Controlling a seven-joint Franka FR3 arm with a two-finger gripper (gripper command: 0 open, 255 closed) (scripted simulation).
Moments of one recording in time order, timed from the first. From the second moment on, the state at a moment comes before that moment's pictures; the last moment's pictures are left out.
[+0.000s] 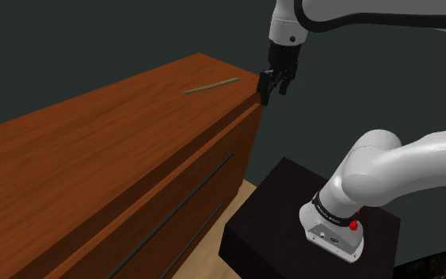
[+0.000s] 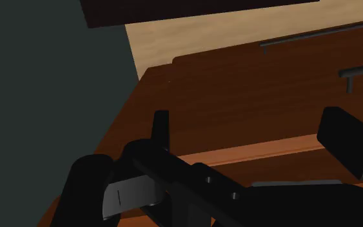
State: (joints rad) arm 0.01 -0.74 0.04 -2.43 0.00 1.62 0.14
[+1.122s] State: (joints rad) arm 0.28 -0.19 -0.22 -1.92 0.00 1.68 -1.10
